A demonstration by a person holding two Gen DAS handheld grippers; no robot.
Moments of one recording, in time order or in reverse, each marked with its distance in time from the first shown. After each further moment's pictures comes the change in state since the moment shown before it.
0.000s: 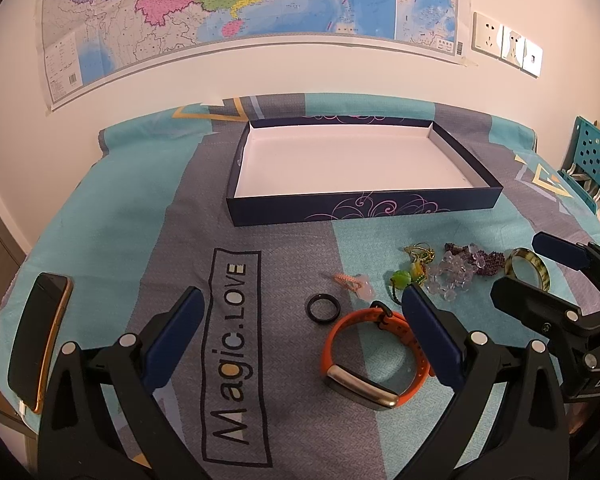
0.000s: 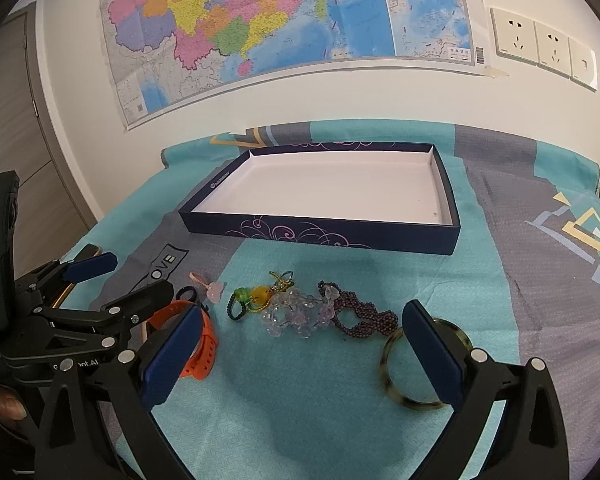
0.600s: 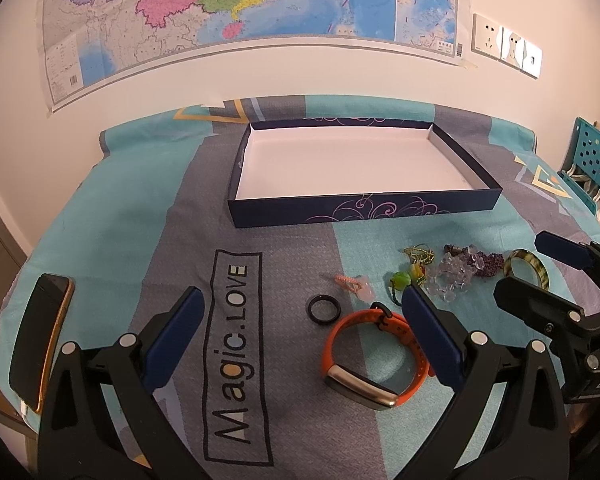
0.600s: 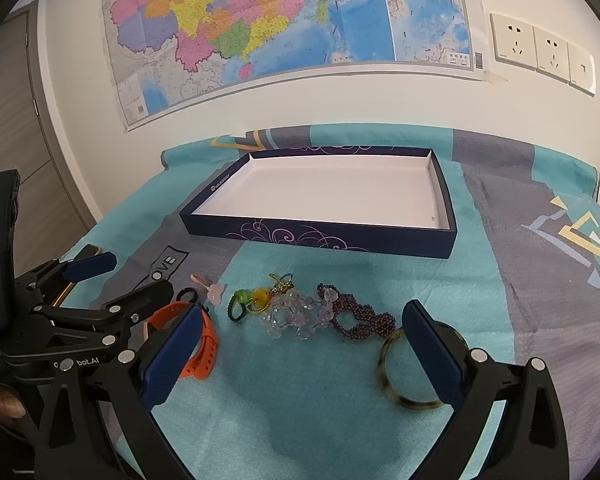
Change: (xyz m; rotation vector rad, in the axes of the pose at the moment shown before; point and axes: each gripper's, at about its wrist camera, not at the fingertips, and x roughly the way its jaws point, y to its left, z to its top) left arm -0.001 0.001 0.001 0.002 -0.001 -0.001; right arm -0.002 0.001 0.001 -0.007 -0.007 -0.006
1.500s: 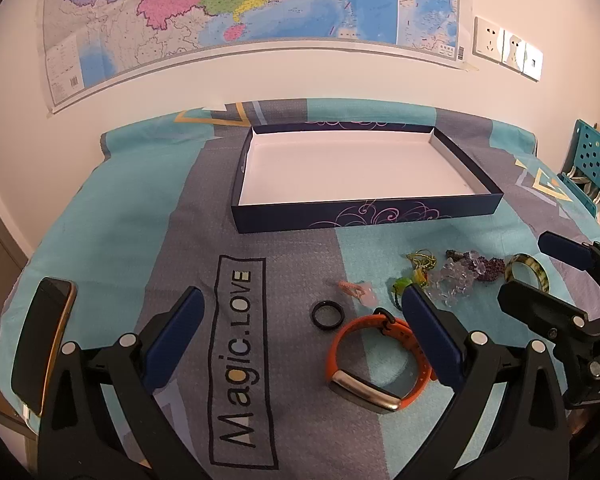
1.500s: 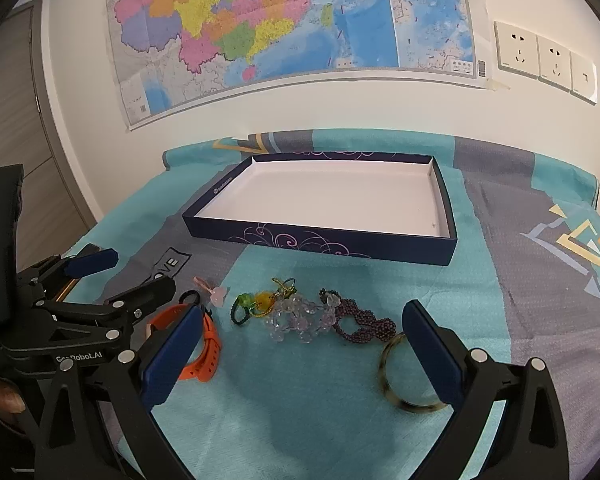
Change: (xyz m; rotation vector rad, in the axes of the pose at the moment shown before) left arm -0.001 0.004 0.004 -0.008 -0.009 -0.007; right arm -0.004 0.003 0.004 -0.016 -0.011 -0.010
